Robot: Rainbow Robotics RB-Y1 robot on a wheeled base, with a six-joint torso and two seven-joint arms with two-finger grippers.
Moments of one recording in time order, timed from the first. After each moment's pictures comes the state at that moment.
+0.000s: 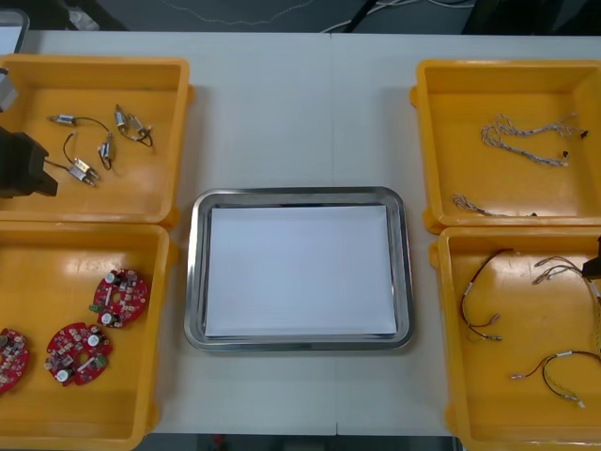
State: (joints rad) right arm -0.04 -0.91 -0.26 -2.20 -0.92 1.80 0.87; left arm -0.46 1.02 0.06 -1.97 1.02 1.82 -1.02
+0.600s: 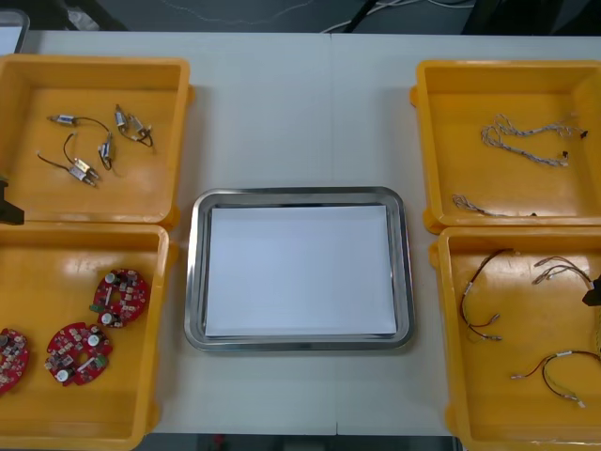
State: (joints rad) right arm 0.12 -0.91 -0.25 -2.20 -0.90 1.68 0.49; left arm -0.19 1.02 0.25 -1.99 1.04 1.72 -1.08
